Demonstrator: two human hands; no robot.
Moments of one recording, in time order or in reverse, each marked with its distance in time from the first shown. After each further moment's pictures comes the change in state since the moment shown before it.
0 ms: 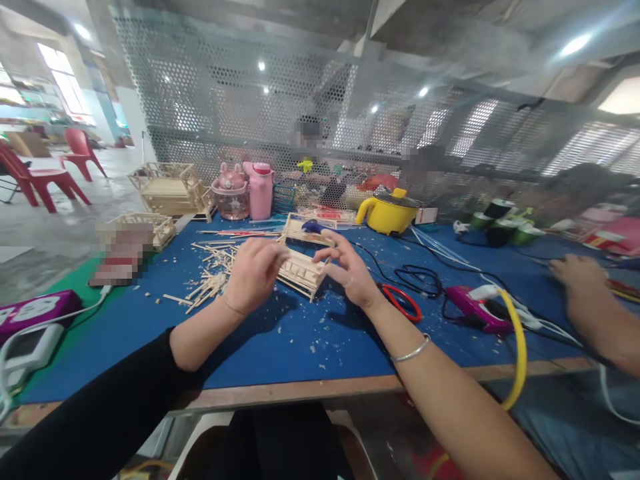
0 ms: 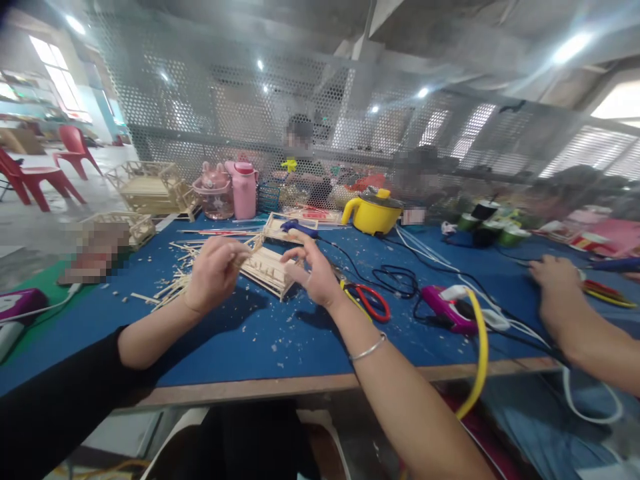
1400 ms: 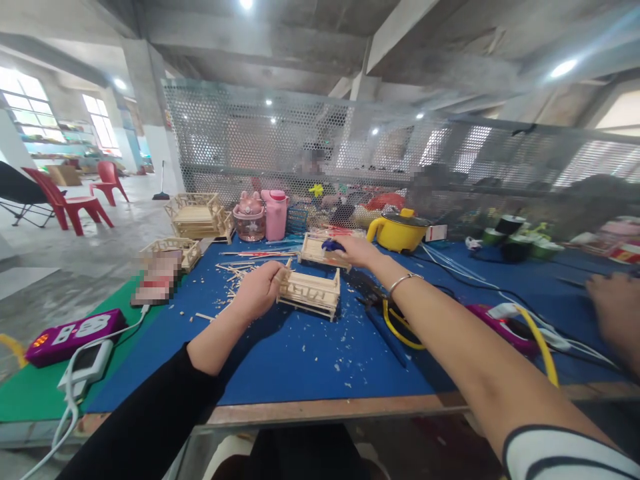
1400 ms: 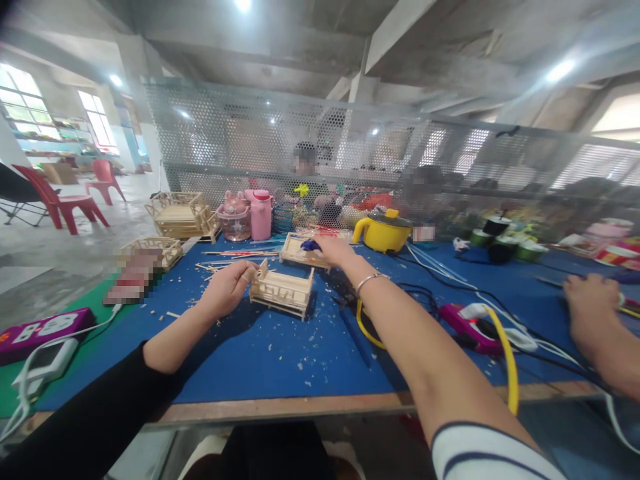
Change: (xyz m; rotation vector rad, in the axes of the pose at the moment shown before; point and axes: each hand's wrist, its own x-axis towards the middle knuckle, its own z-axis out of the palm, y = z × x) left_hand -0.001 -0.034 -0.024 -0.113 -0.480 -0.406; right_hand 0.113 0.053 -0.046 -0.883 -0.209 0.208
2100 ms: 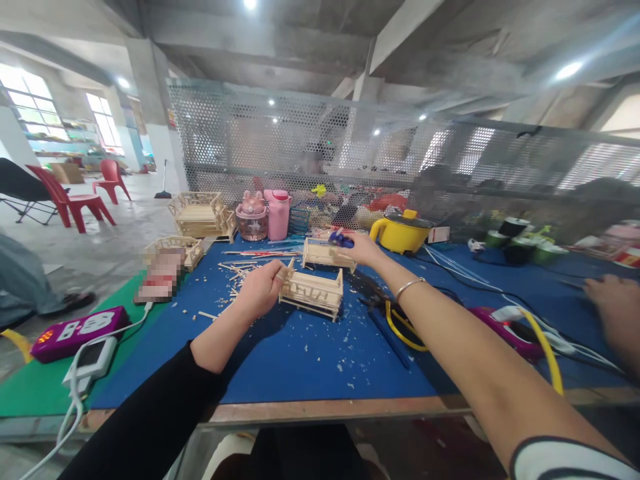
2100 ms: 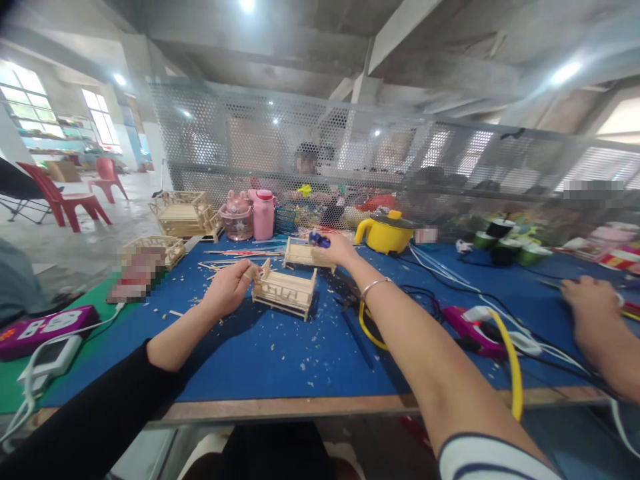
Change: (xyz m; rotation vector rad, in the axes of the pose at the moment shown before) left_hand 0.000 0.001 0.000 0.041 0.017 -0.056; right_hand -0.004 -0.006 -0.002 0.184 0.094 0.166
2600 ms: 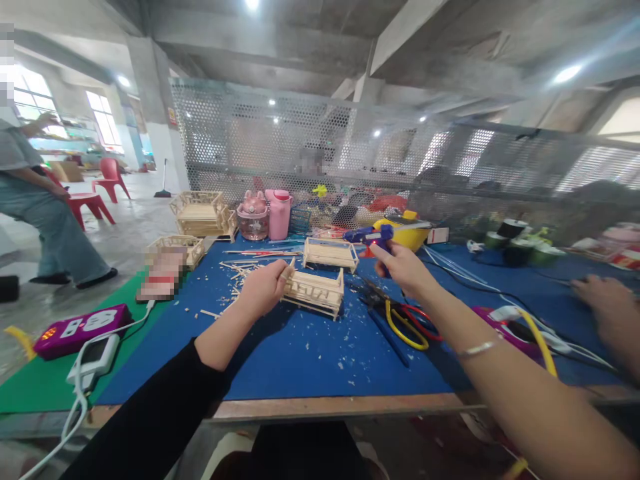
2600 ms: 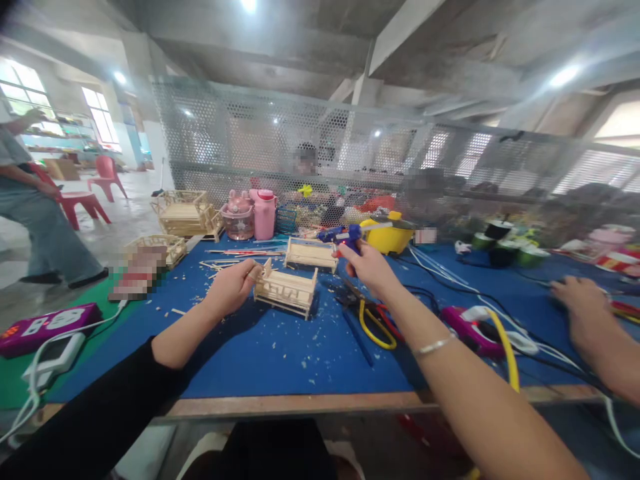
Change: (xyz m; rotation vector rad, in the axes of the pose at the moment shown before) left_hand 0.000 0.003 -0.001 0.128 -0.005 0.039; right_hand -0.095 -0.032 -0.049 0.495 0.097 0.137
